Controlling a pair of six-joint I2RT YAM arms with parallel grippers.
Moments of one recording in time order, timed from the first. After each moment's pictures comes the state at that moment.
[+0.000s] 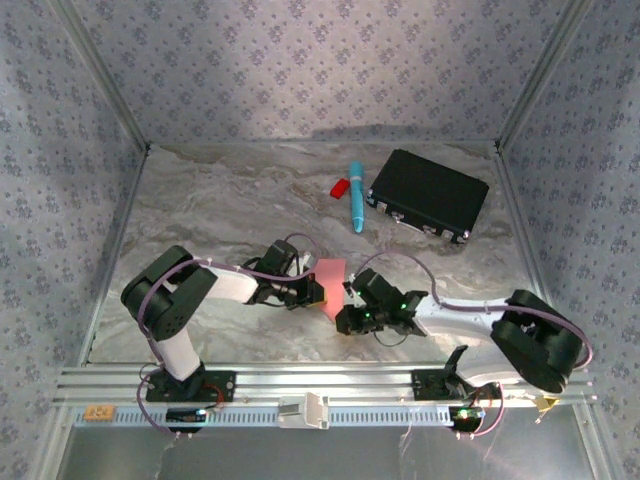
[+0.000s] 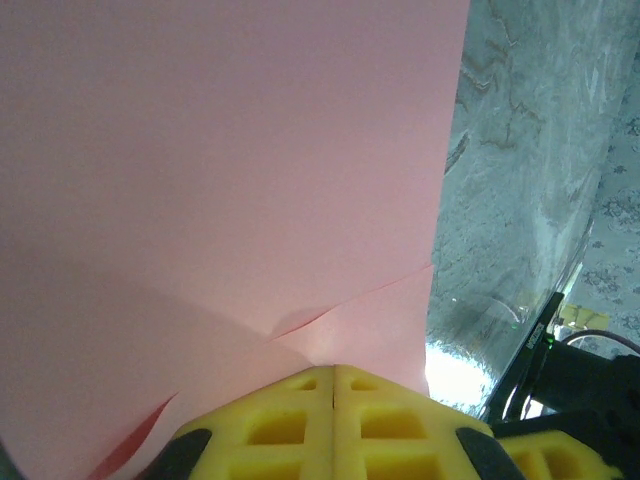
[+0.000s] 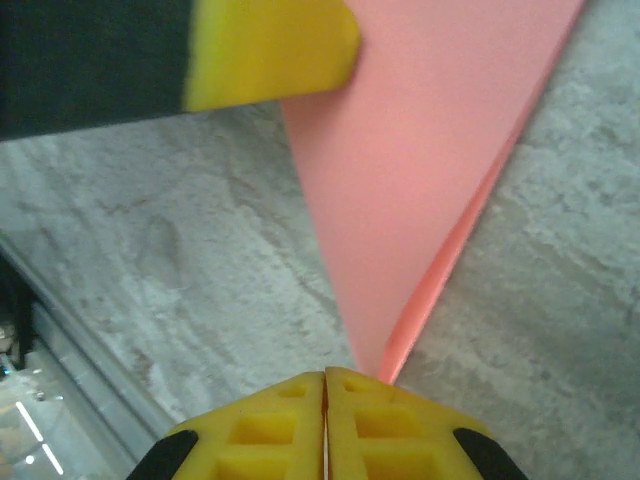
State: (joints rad) left arm -0.73 1.74 0.64 0.23 0.61 -0.93; right arm 0.91 1.31 0.47 -0.06 -0.32 0.80
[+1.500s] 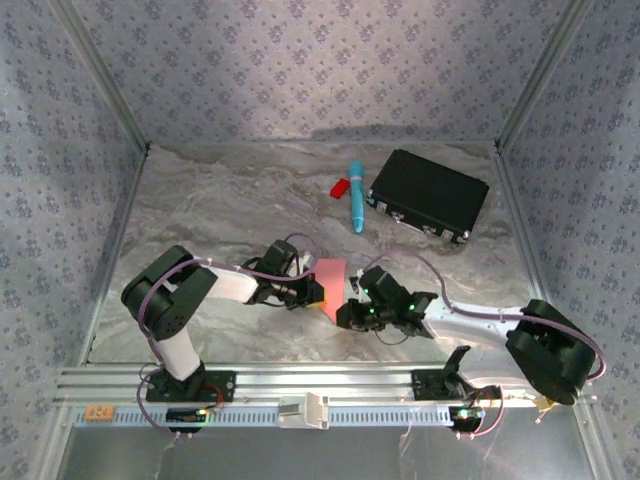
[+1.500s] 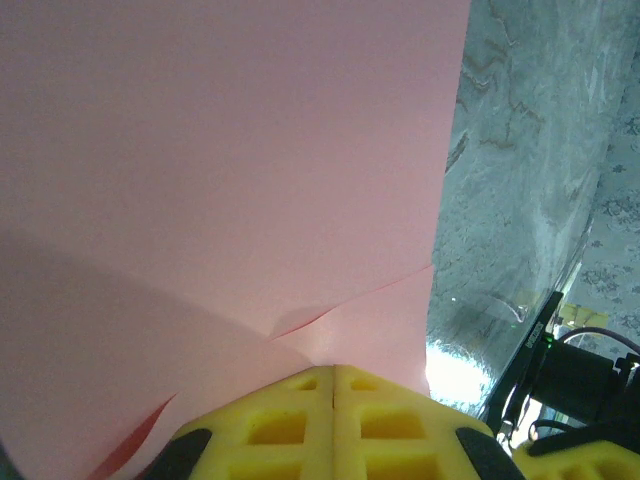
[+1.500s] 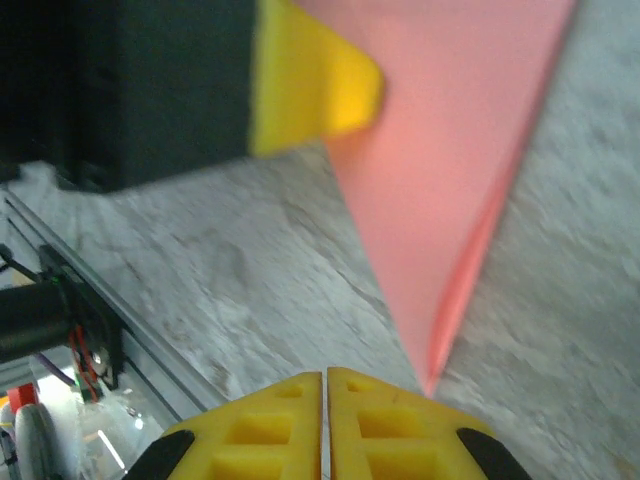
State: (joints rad) left arm -0.73 1.74 0.64 0.23 0.61 -0.93; right arm 0.88 1.25 0.45 -0.03 -0.35 0.92
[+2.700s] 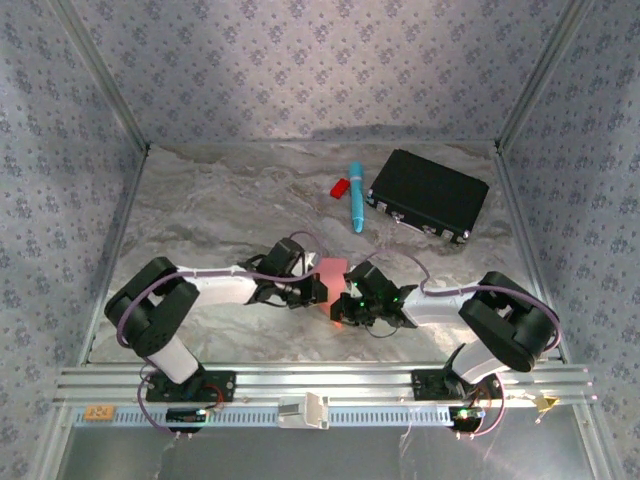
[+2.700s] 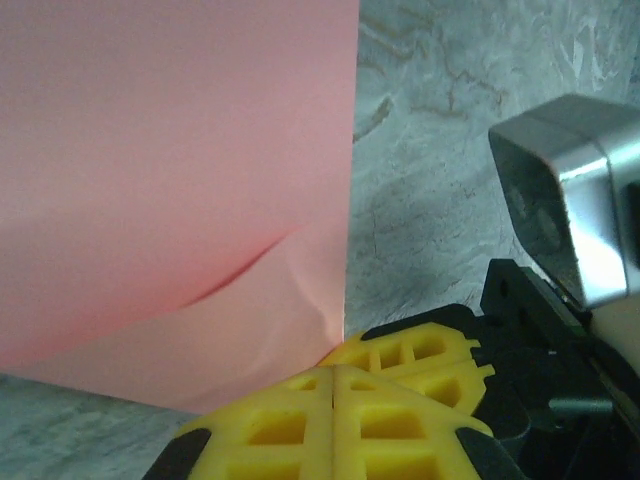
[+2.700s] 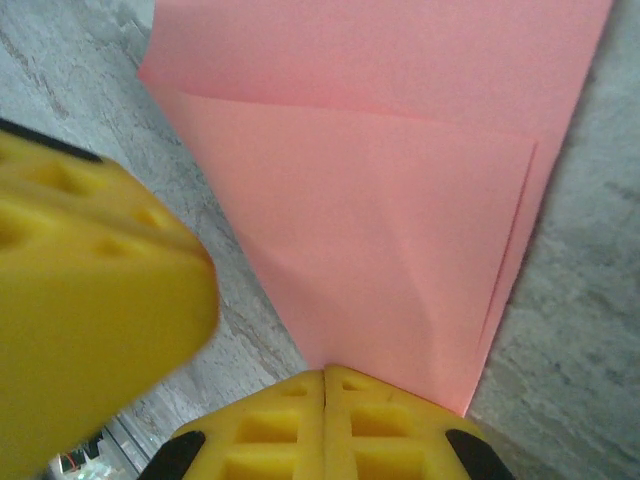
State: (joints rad) left arm -0.80 1.62 0.69 0.05 0.53 -0.90; right arm 0.85 1.50 0.47 0.15 -0.37 0.96
